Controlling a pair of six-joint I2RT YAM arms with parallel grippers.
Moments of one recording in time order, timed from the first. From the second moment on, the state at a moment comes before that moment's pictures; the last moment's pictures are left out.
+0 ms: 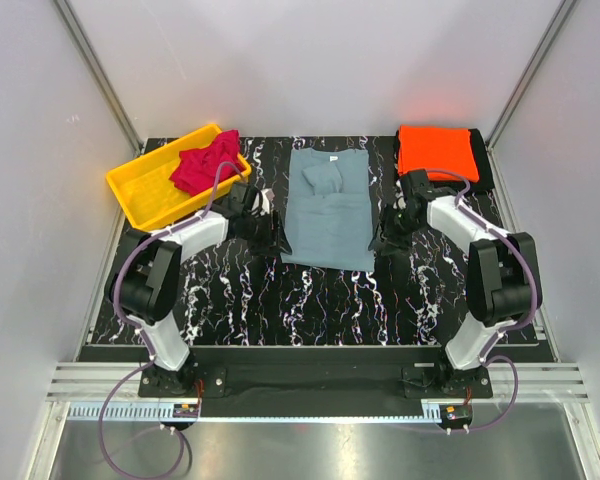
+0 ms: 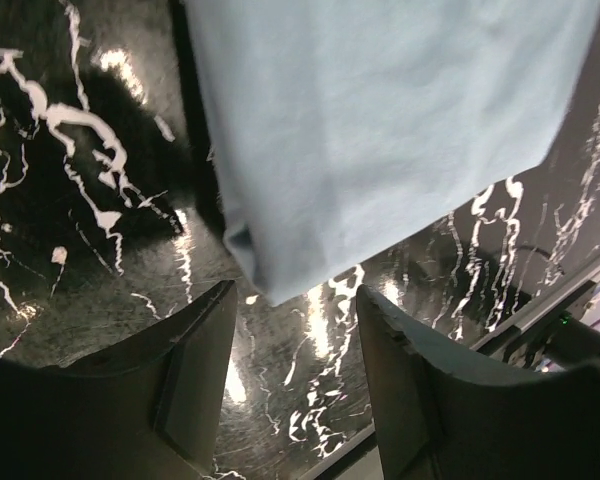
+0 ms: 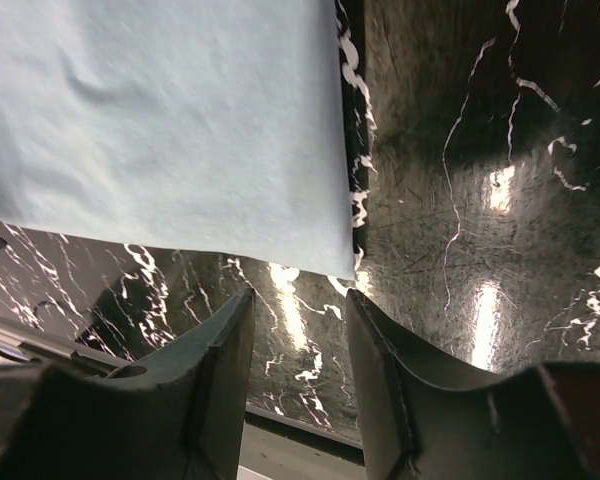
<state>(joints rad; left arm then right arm) -0.38 1.75 1.11 -0.37 0.45 -0.48 0.20 1.72 1.21 -0.70 -0.31 0.46</state>
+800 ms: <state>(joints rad) -0.41 1.84 1.06 -0.31 0.40 -0.50 0.20 1.81 1.05 -0.52 -0.36 0.48</state>
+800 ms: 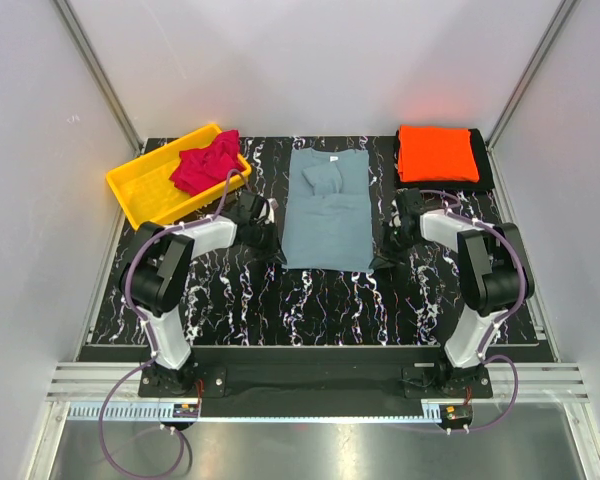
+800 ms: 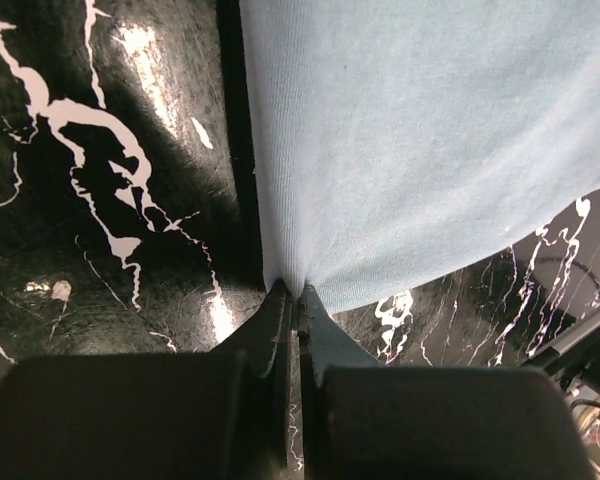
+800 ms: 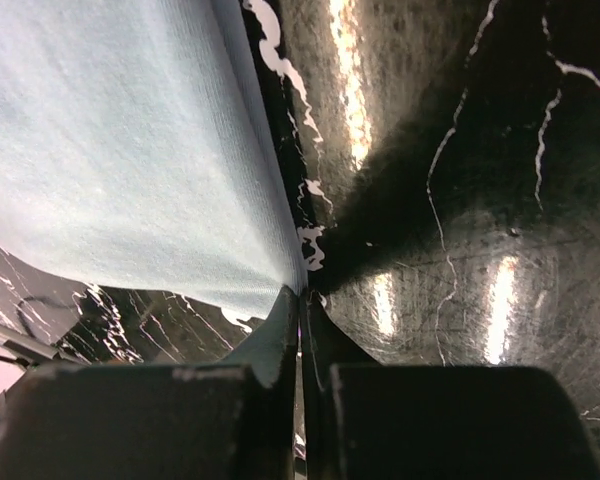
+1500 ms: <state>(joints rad) -0.51 1.59 0.85 -0.36 0.27 -0.62 0.21 1.63 0.87 -0.55 -0.30 0.52</state>
